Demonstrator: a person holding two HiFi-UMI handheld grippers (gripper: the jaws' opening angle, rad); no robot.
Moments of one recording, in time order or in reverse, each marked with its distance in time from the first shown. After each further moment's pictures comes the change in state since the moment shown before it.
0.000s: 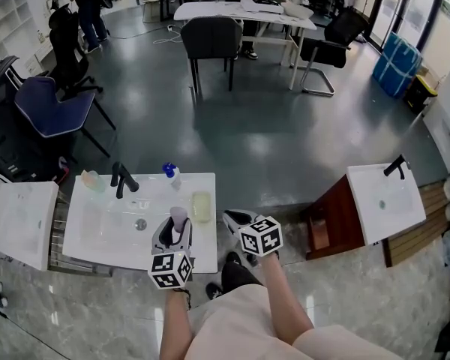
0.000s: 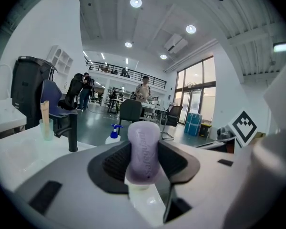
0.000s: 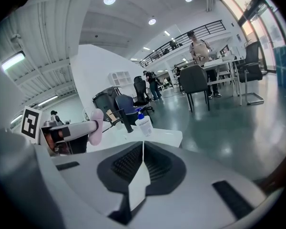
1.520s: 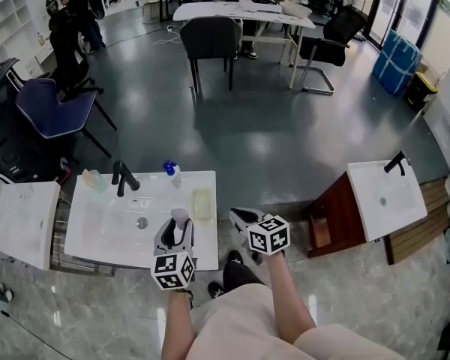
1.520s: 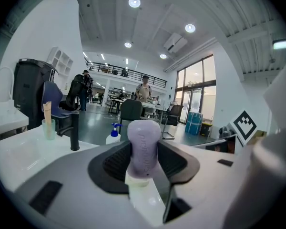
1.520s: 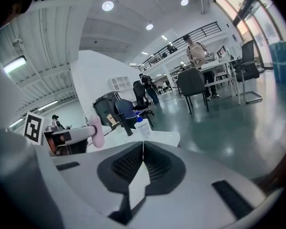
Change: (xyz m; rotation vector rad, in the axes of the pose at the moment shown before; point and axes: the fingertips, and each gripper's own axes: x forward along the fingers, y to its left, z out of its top) left arm -0.007 -0.004 -0.005 0.008 0.001 0.010; right arm -0.016 -0.008 0.000 0.028 -0.058 0.008
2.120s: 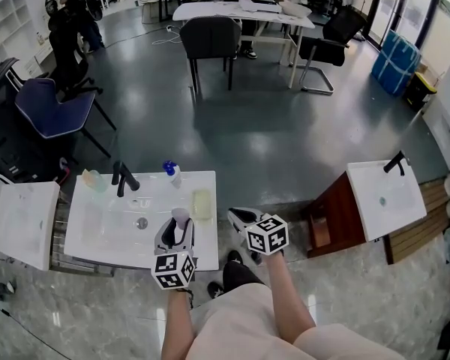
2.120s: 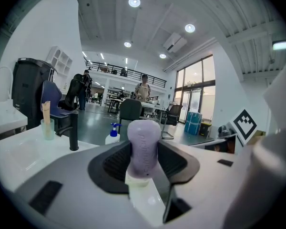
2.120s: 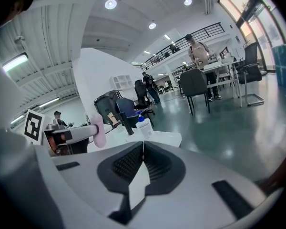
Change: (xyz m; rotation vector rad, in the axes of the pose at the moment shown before) left arm 0.001 0.000 0.000 0.002 0.005 -0.010; right arm 0.003 0.007 0.001 -0.026 0.010 0.004
